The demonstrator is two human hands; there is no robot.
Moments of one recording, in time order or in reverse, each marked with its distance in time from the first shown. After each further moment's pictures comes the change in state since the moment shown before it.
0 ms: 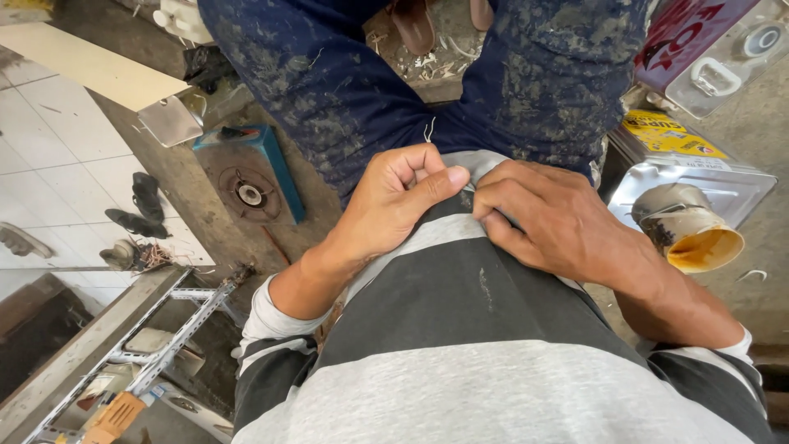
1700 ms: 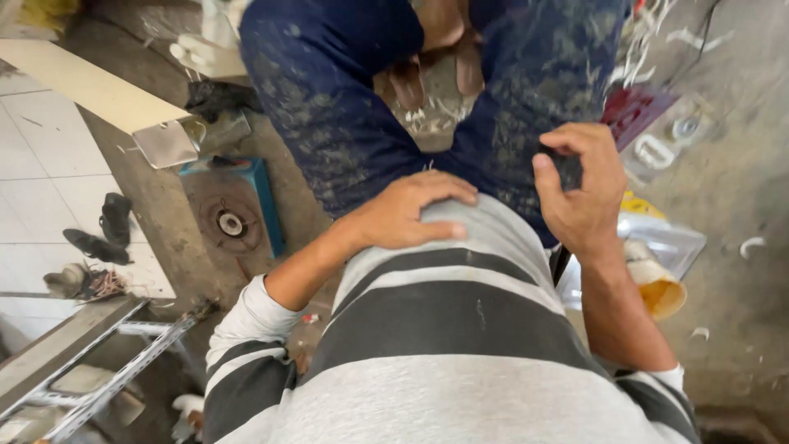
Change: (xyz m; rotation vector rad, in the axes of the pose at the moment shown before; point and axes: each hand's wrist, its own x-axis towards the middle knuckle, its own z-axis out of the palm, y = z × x) left_hand 0.031 -0.045 -0.036 0.402 -0.237 0.552; right_hand -0.004 0.058 0.000 -0.116 0.526 0.088
